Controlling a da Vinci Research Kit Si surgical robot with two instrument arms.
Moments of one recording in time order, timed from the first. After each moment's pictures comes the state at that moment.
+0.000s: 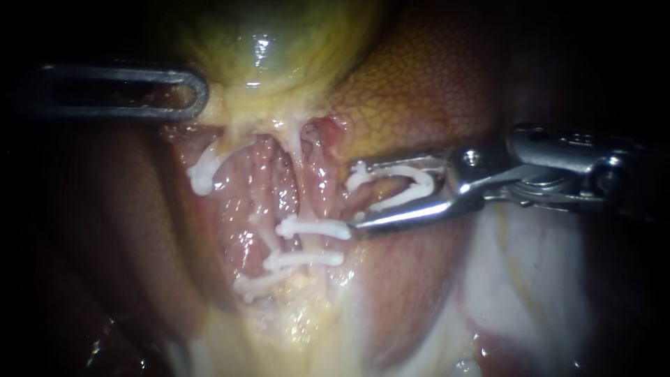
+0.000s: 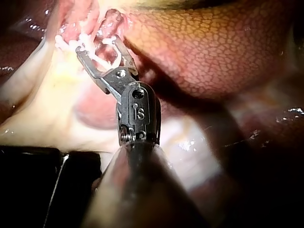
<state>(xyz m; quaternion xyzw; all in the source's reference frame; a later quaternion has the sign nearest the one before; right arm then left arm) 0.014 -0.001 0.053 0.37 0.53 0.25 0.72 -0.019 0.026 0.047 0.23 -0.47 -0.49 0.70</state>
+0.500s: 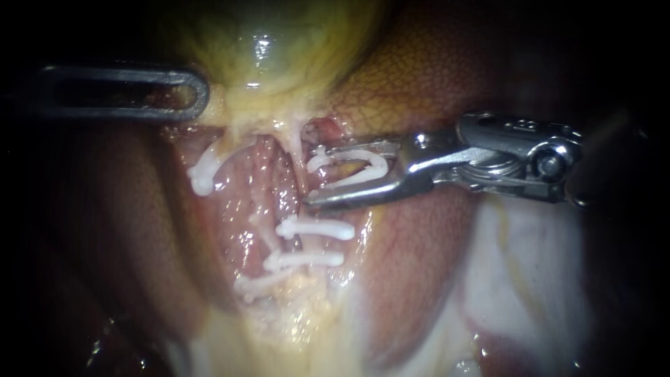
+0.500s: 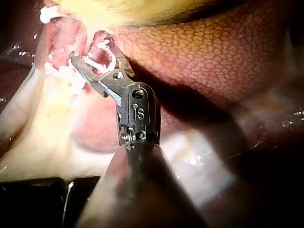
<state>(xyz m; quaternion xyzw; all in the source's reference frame) 0.018 0.000 0.056 0.38 0.55 0.28 0.69 -0.019 0.026 0.047 0.23 -0.47 -0.49 0.70</state>
